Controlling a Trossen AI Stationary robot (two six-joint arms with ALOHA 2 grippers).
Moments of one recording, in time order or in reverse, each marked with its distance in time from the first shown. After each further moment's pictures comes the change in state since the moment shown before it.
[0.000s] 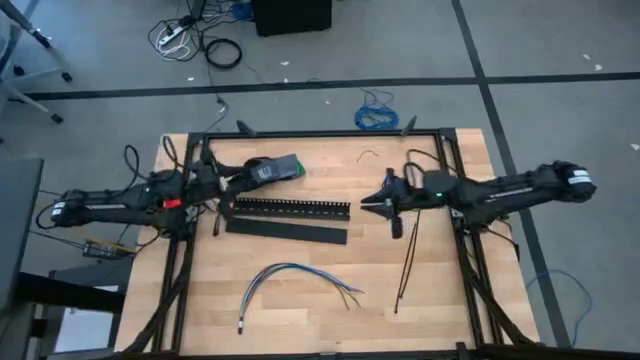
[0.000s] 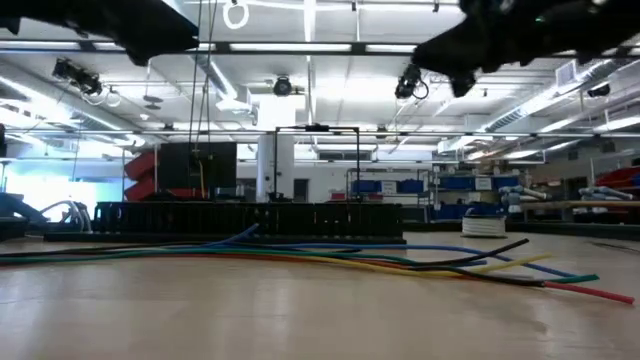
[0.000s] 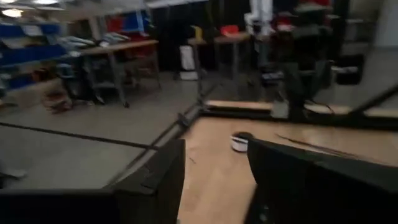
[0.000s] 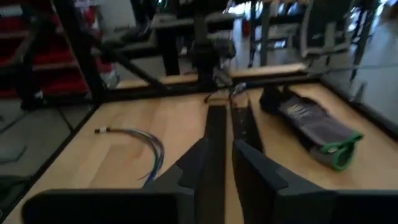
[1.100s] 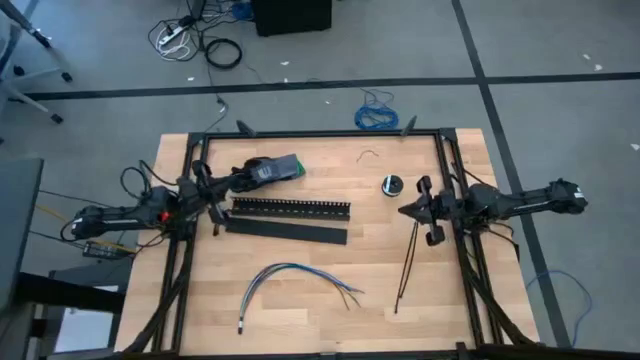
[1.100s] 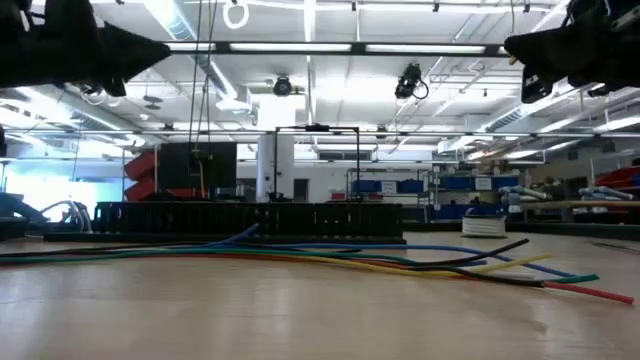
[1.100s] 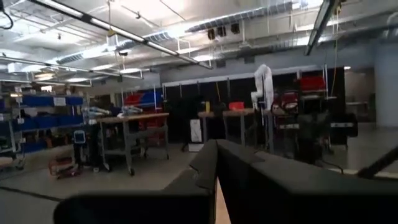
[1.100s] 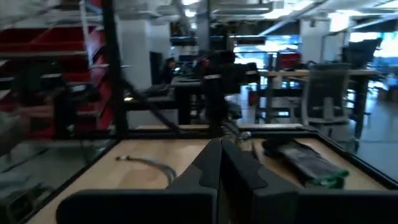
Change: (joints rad) left arm 0.003 -0.449 -0.423 0.393 -0.056 0.132; right arm 0.112 -0.836 -0.464 -0.014 0.125 -0.071
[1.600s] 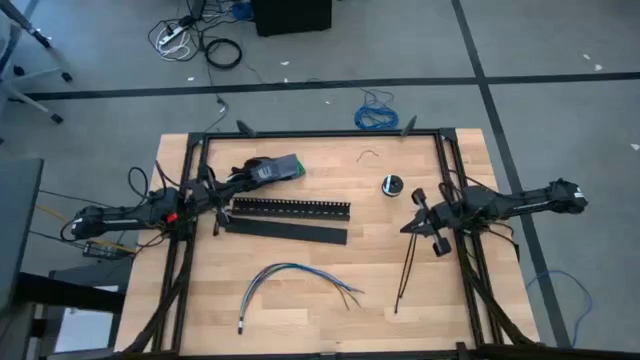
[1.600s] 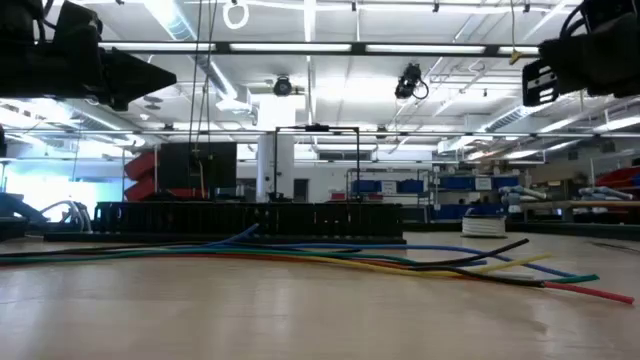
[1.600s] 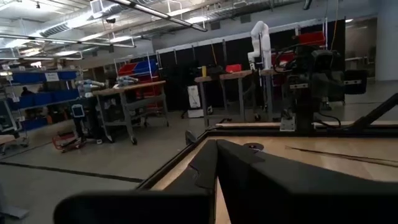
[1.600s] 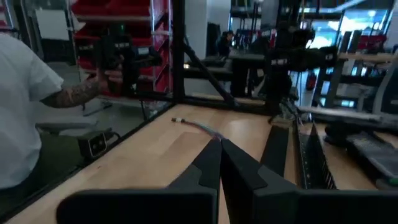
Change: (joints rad) left arm 0.000 -0.003 -0.023 -0.167 0.000 -0.005; right arm 0.005 0.000 0.000 -0.112 -0.276 -0.063
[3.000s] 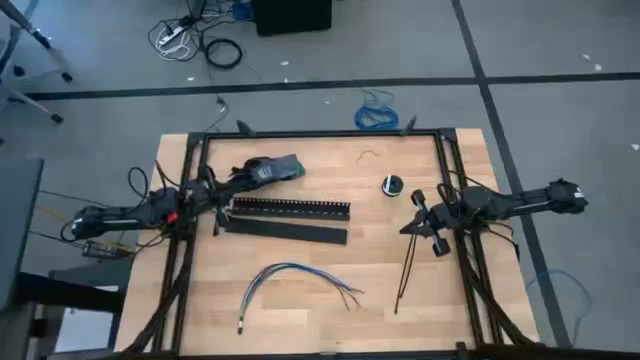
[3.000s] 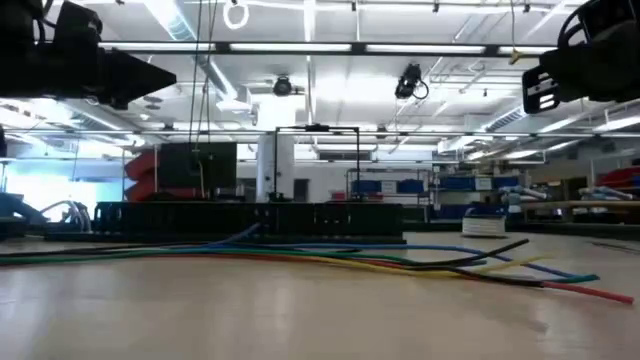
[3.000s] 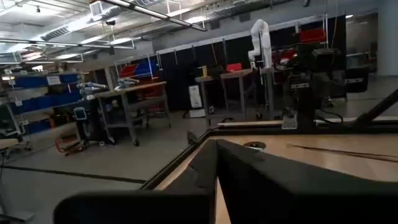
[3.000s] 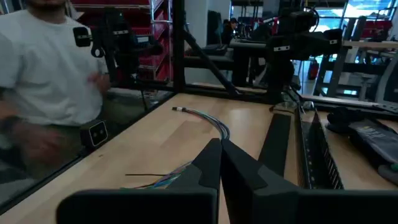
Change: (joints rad) left arm 0.000 0.000 0.000 -0.001 0.000 0.027; right arm 0.000 0.000 0.000 -0.067 0.000 0.000
